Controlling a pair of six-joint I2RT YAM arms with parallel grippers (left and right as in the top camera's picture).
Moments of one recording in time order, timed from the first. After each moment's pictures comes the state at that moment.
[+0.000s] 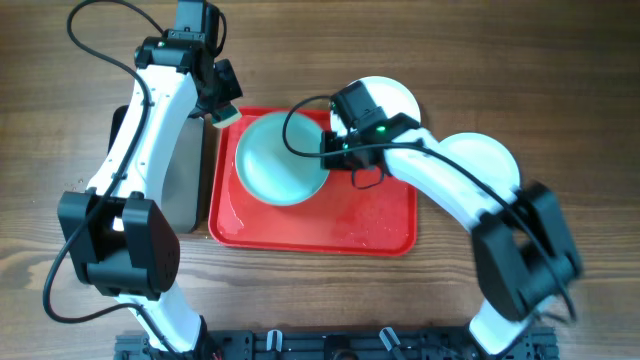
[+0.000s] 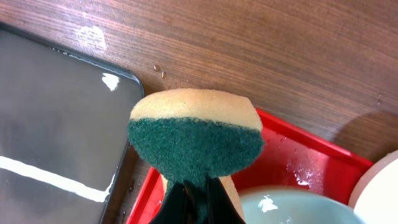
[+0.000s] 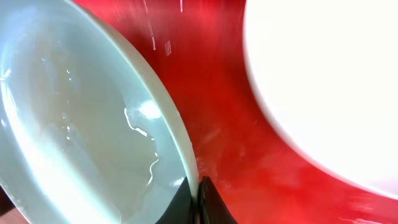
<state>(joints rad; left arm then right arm) -0.14 1.91 1.69 -1.02 -0.08 -0.48 0.56 1.83 1.27 -0.54 -0.17 0.54</state>
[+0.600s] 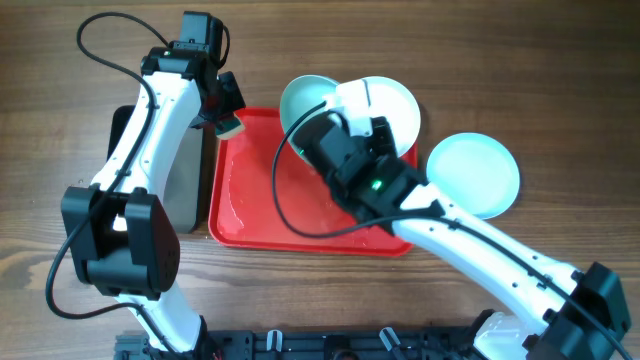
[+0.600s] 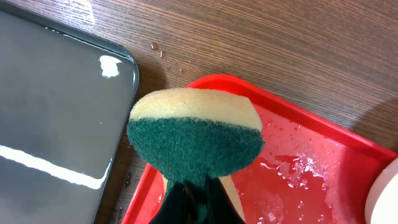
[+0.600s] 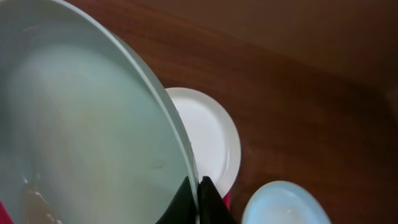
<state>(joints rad) -0.14 1.91 1.61 -0.99 -0.06 -0.48 0.85 1.57 1.27 -0.62 0.83 0.31</state>
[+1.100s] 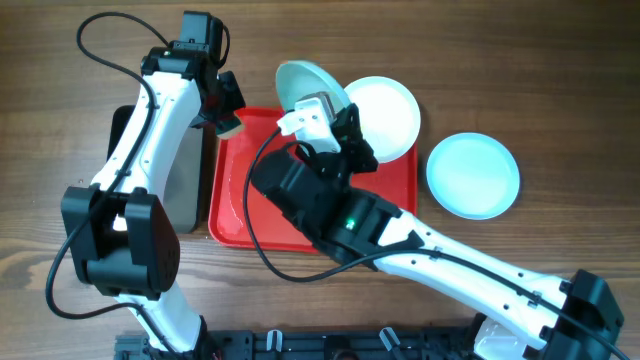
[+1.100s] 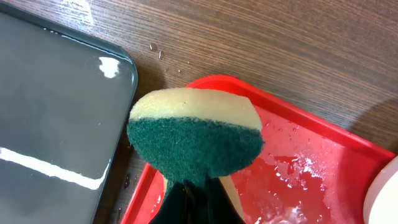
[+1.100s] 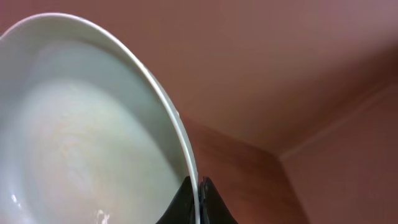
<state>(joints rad) -0.14 1.91 1.61 -0.98 -0.05 -0.48 1.03 1.57 1.27 -0.35 1.29 -0.03</state>
